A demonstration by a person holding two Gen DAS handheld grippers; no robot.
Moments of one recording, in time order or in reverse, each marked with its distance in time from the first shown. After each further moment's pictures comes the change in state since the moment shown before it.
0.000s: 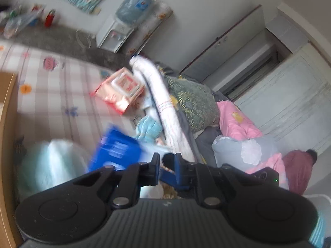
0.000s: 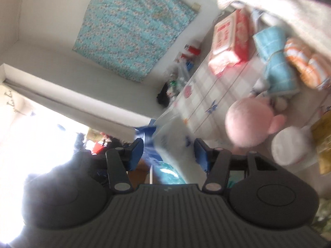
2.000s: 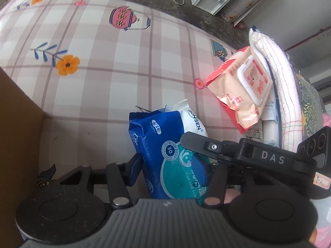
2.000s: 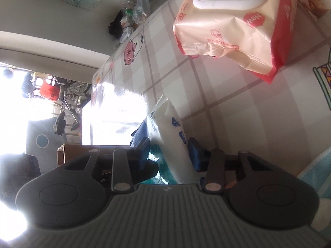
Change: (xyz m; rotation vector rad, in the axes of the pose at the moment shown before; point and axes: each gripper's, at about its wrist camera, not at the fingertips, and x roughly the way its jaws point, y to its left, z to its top) left arm 0.166 0.133 0.098 -0.248 0.246 0.473; right arm 0.240 -0.080 0.132 -0.052 0.442 -0.337
